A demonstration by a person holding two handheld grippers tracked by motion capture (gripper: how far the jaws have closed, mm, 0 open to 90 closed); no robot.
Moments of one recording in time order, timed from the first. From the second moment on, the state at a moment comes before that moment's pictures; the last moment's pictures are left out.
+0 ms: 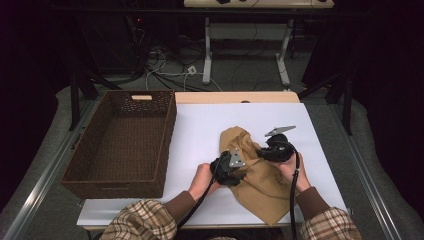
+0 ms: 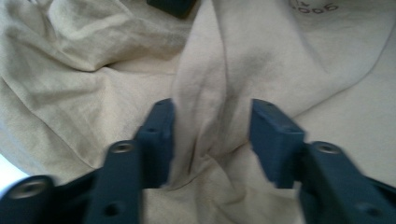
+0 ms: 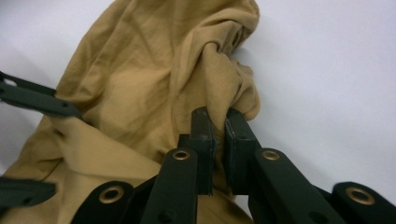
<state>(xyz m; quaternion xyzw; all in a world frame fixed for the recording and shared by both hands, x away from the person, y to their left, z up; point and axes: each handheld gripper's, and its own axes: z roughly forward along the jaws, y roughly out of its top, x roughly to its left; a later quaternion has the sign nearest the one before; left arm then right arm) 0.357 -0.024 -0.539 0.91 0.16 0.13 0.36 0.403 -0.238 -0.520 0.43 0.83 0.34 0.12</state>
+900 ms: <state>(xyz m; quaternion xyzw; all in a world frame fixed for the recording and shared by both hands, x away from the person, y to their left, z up) 0.355 0.002 -0.538 0.91 0.17 0.12 0.35 0.404 -0.267 -0.520 0.46 0.81 0.34 0.15</state>
